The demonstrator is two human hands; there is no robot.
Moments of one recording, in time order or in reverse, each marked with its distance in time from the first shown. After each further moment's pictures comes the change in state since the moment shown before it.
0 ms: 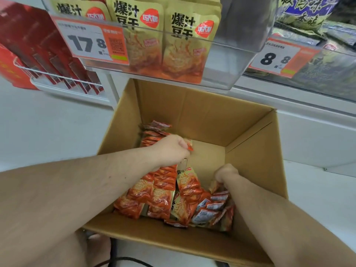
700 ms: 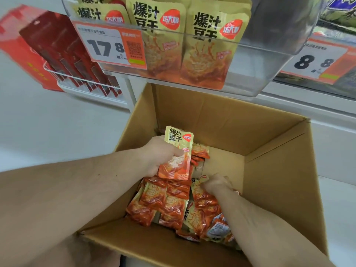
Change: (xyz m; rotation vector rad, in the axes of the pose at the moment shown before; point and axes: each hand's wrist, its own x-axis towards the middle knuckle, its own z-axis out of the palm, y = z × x) left_hand 0.014 -0.035 -0.034 -0.564 0.164 -0.267; right_hand 0.004 -0.052 0.060 -0.035 0.016 -0.111
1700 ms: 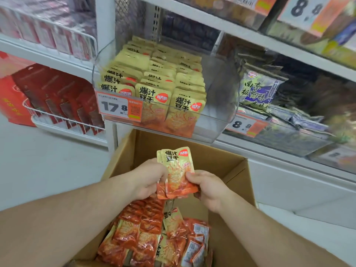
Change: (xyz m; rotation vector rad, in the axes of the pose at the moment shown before) left_hand -0.055 0.037 0.000 -0.165 -0.311 0.176; right_hand -0.164 -0.013 -0.146 1.042 -0.230 -0.395
